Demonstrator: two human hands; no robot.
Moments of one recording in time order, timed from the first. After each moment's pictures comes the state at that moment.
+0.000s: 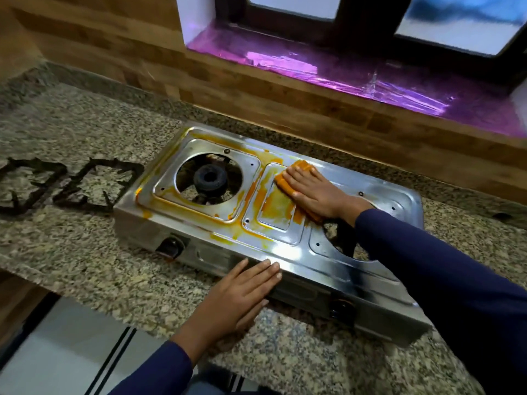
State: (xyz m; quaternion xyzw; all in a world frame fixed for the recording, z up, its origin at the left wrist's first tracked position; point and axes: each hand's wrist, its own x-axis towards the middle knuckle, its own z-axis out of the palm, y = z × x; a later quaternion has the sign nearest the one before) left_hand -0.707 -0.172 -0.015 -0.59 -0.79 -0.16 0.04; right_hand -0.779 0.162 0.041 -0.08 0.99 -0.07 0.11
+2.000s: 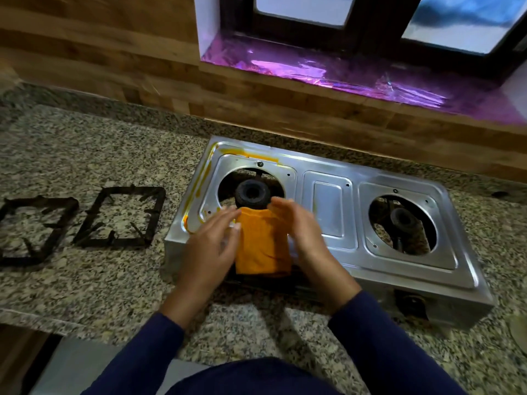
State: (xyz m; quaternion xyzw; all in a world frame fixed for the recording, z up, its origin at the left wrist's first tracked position) left_hand -0.867 -0.258 0.056 -0.35 -0.83 -0.44 -0.02; right_hand -0.802 -0.091 0.073 0.39 0.62 -0.67 -0.11
